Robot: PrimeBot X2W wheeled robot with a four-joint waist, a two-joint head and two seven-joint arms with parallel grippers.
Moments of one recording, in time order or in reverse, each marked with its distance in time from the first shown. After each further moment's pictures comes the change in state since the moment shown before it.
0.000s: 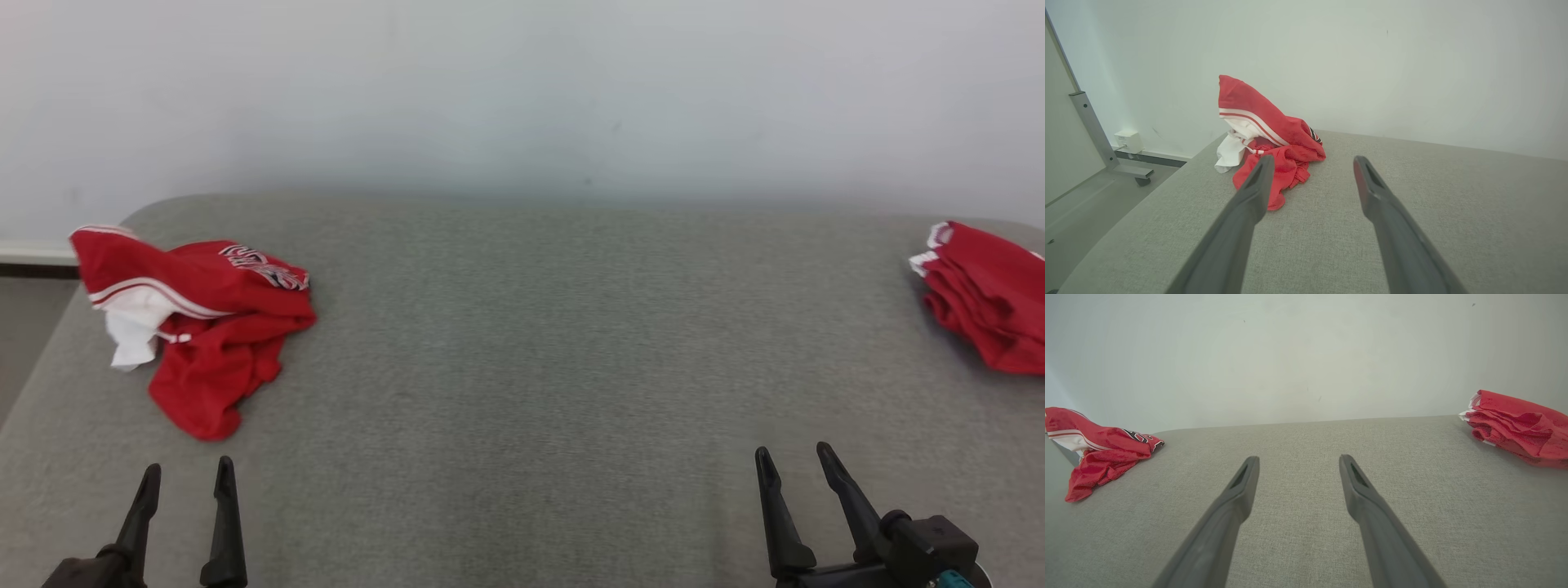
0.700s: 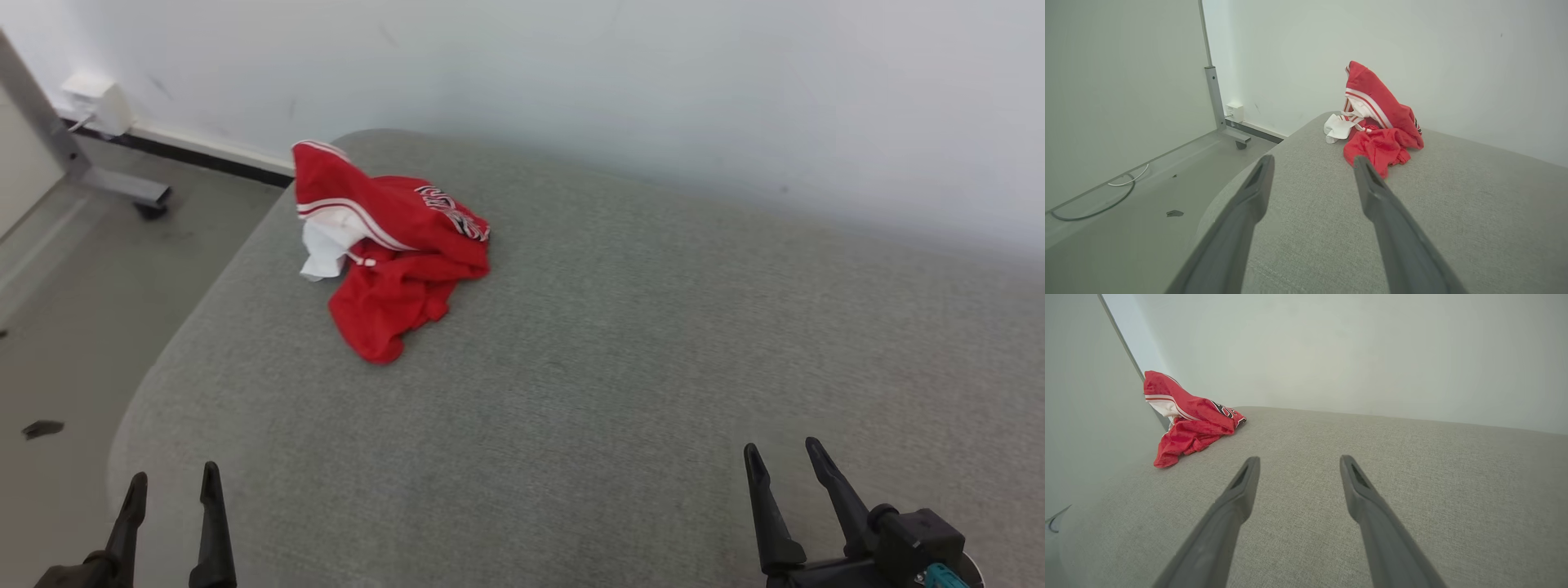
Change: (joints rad) left arm -0.002 0.003 0.009 0.029 -0.032 0.022 -0.018; right arm -0.015 0.000 0.016 0.009 -0.011 0.000 0.005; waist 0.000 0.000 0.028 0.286
